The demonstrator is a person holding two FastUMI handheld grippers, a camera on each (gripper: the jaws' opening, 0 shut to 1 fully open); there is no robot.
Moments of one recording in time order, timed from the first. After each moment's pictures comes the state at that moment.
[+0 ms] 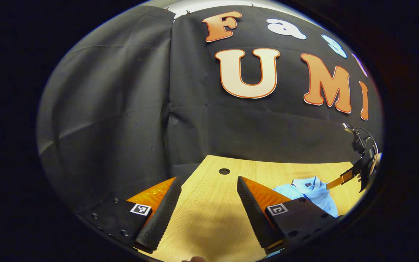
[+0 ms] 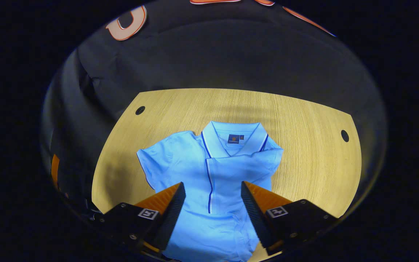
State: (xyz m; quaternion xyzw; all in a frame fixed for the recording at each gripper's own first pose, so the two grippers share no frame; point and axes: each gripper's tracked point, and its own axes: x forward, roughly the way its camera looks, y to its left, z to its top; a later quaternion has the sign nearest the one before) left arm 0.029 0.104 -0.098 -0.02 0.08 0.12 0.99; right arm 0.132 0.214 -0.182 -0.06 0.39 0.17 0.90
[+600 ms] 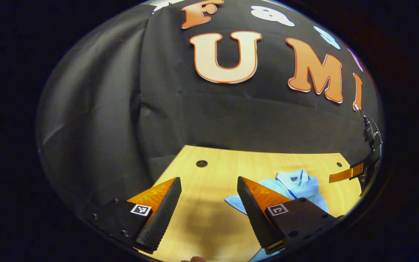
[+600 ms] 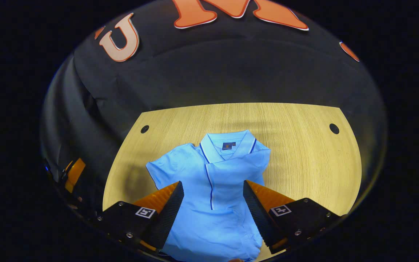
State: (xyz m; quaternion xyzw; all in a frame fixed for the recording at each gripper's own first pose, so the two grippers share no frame) left arm 0.027 0.067 -0.119 -0.02 0.18 0.04 0.98; right arm 0.103 0.181 -0.145 0.02 0.34 0.16 0.92
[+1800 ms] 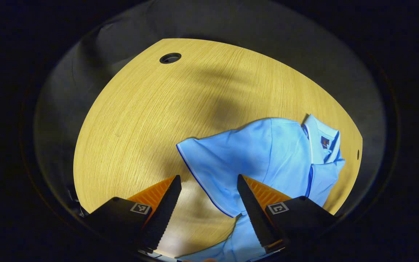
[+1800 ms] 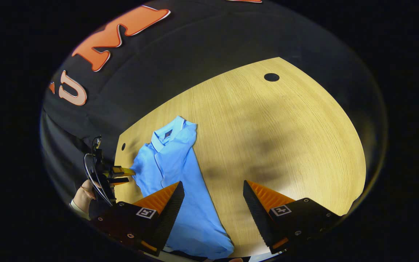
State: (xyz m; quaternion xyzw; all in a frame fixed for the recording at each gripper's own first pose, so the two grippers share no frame) left arm 0.029 -0.009 -0.284 -0.11 0.55 0.10 0.82; right arm 0.068 -0.011 -0.207 0.19 0.40 0.09 0.89
